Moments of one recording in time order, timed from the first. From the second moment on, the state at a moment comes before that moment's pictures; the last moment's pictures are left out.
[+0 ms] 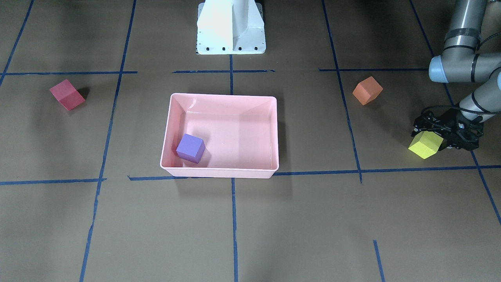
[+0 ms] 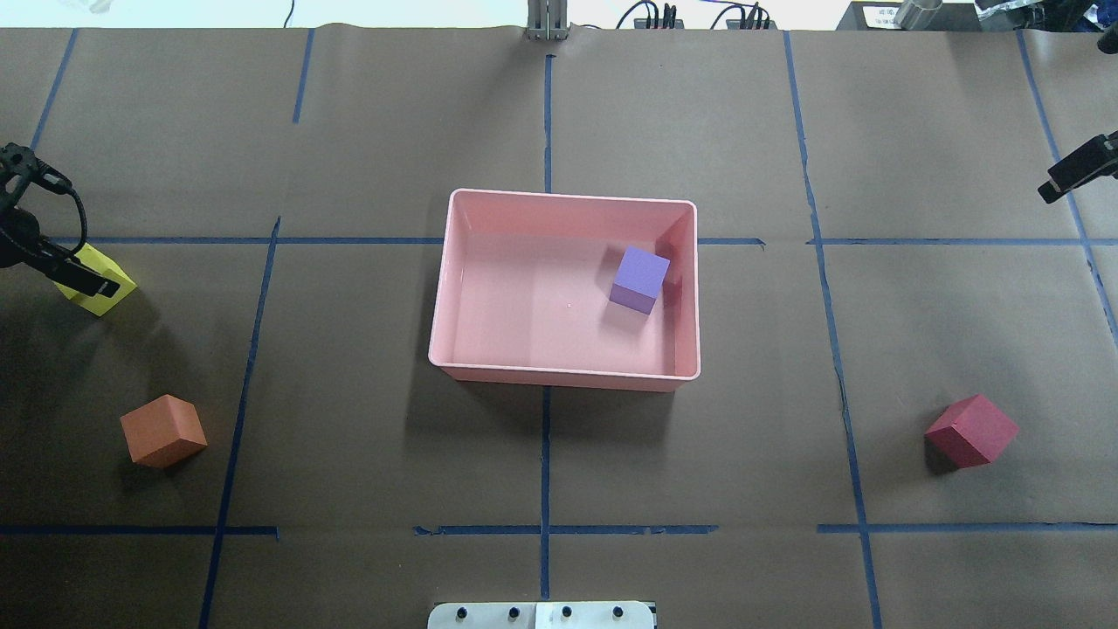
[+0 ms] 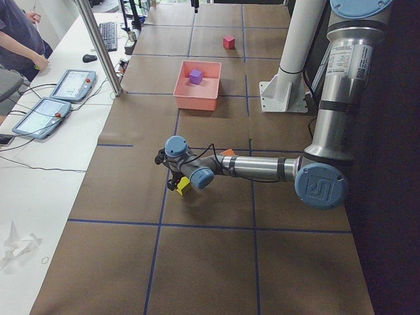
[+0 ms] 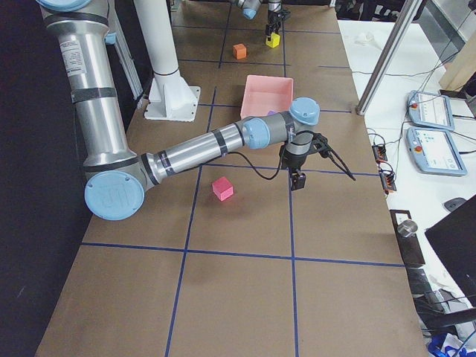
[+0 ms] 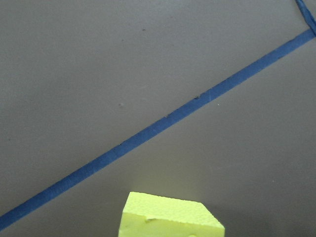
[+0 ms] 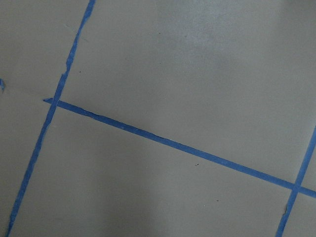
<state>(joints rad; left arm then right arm) -1.08 -1.67 -1.40 -2.25 -2.30 -0.21 1.31 -1.39 1.78 -1.68 2.29 0.04</state>
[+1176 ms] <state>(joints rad) -1.04 -1.77 -1.54 -2.02 -2.27 -0.27 1.30 -1.45 1.79 -1.68 2.29 -0.01</state>
